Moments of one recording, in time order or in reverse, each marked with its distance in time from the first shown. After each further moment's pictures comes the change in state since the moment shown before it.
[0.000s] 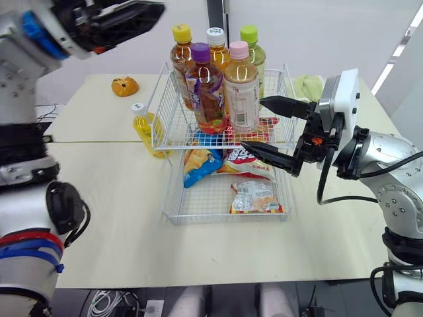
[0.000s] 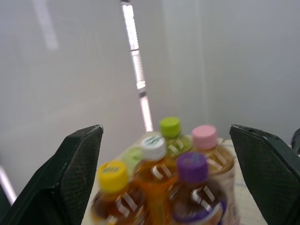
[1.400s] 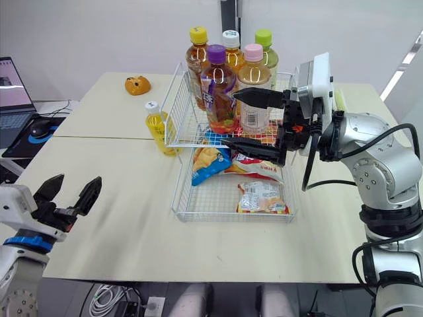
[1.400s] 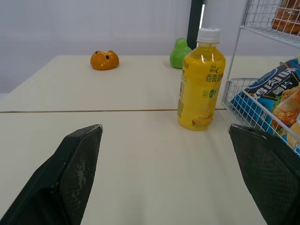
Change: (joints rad) left arm 1.245 -0.358 0.315 -0.680 -0.016 -0.256 0.525; right arm -0.133 0.075 0.103 0.126 -0.127 -0.049 0.126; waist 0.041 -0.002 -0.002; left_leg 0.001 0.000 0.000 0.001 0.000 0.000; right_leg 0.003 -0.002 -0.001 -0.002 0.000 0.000
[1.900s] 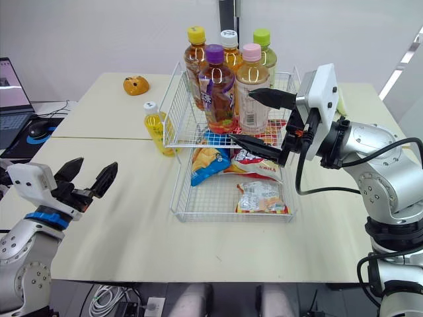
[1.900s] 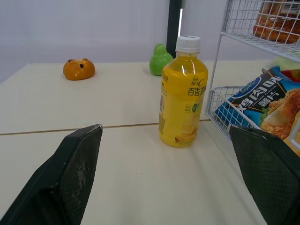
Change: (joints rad) left arm -0.187 0.067 -0.115 0.144 0.011 -0.012 0.012; right arm 0.053 -0.003 -0.022 -0.075 -0.055 0.008 -0.124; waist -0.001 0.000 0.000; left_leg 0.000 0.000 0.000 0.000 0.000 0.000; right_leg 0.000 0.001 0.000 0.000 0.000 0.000
